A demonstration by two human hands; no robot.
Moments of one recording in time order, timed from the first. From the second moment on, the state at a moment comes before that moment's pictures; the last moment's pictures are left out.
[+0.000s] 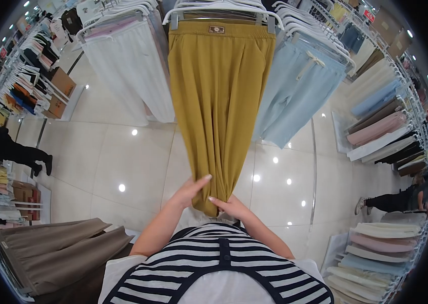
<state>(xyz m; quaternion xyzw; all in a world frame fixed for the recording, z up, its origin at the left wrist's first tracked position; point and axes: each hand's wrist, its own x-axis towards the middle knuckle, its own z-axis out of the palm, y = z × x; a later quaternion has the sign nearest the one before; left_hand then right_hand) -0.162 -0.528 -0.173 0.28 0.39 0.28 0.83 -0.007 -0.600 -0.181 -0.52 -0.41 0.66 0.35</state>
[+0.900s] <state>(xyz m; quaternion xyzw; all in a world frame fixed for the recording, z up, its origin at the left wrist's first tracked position) -0.243 -0.341 -0.211 0.39 0.27 0.17 0.86 -0.075 -0.453 -0.182 -0.56 -0.33 0.61 0.45</state>
